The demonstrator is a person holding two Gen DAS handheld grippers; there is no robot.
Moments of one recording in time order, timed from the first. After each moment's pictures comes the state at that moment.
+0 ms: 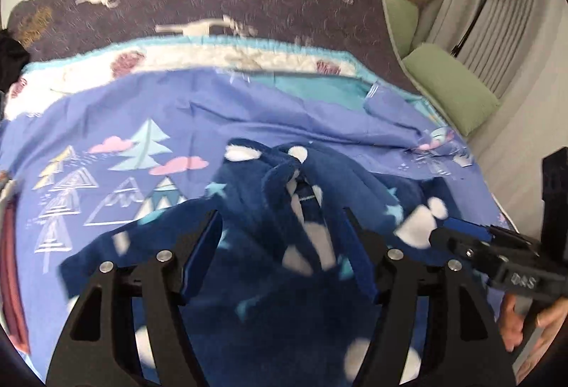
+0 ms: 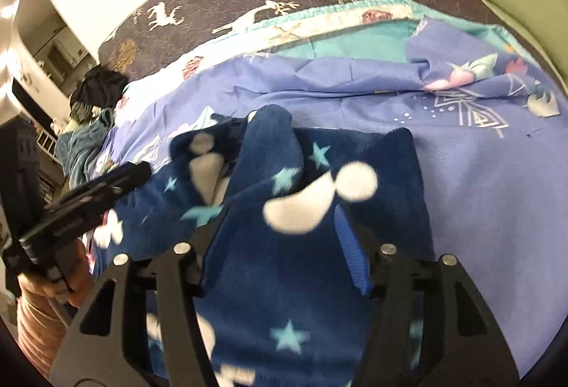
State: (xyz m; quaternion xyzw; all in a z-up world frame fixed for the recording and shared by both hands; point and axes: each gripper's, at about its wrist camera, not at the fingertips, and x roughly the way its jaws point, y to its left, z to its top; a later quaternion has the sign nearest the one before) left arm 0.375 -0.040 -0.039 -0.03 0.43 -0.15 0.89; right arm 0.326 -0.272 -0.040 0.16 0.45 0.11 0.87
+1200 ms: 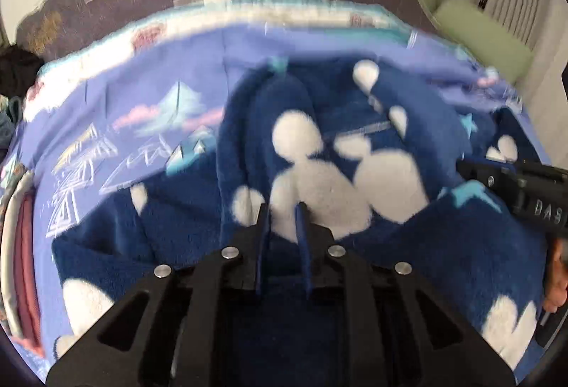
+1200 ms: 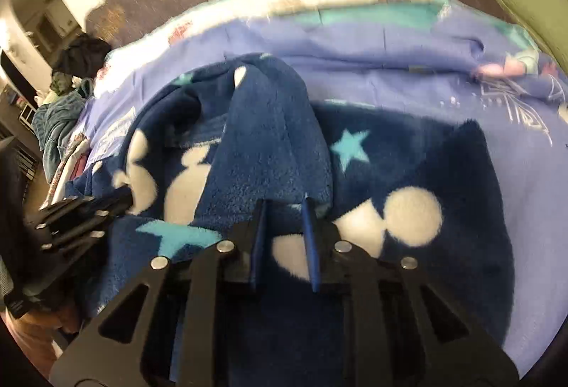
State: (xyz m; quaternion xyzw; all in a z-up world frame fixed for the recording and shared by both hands) left arm 0.367 -0.021 -0.100 0.05 0.45 -0.10 0.89; right arm 0.356 -0.223 -0.091 0.07 0.46 0.10 0.88
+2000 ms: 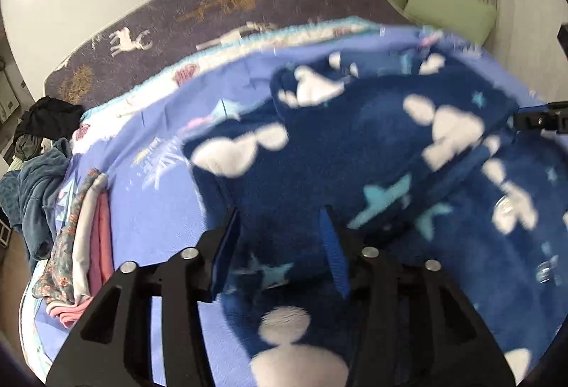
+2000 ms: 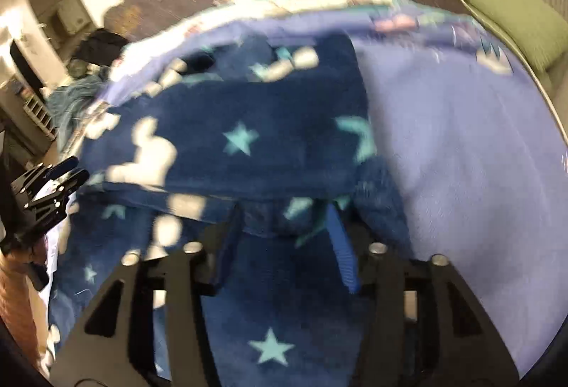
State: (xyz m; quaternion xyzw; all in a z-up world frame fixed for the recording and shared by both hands) left arm 0.186 0.038 -0.052 0.15 0.37 -0.09 0.91; right arm 0.188 -0.284 -0.063 0.07 0.44 0.10 0.89
